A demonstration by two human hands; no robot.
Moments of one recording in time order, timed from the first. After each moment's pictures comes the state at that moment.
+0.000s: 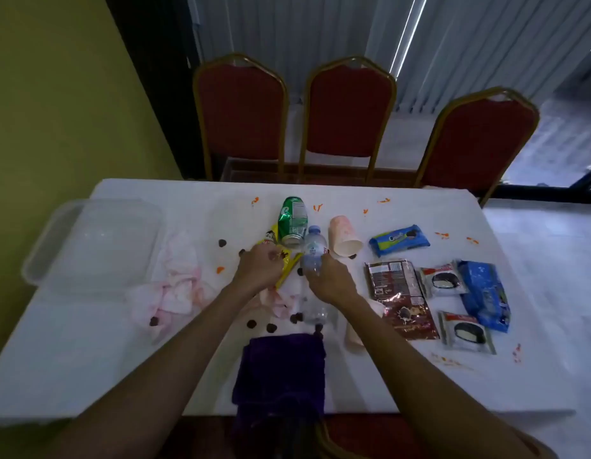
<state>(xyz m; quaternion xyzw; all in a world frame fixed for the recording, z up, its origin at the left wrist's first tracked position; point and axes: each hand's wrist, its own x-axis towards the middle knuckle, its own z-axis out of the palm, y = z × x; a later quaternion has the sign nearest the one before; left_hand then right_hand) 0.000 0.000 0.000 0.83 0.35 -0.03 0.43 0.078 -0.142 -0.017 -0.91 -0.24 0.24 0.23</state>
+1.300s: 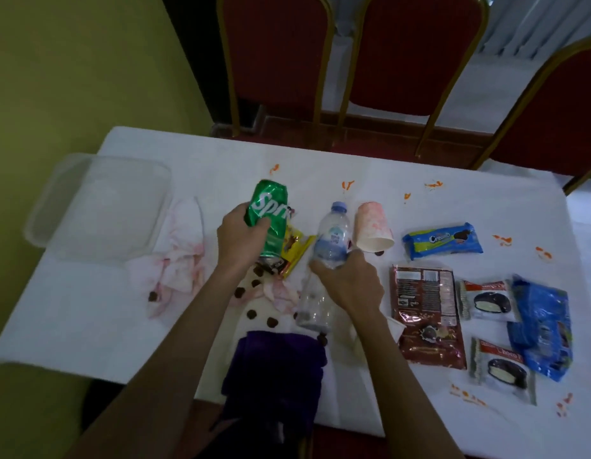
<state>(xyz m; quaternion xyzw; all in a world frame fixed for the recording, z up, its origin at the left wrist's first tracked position) 0.031 0.033 -0.005 0.70 0.51 0.14 0.48 0.119 -0.135 -0.041 -0.92 -0.11 0.29 0.24</state>
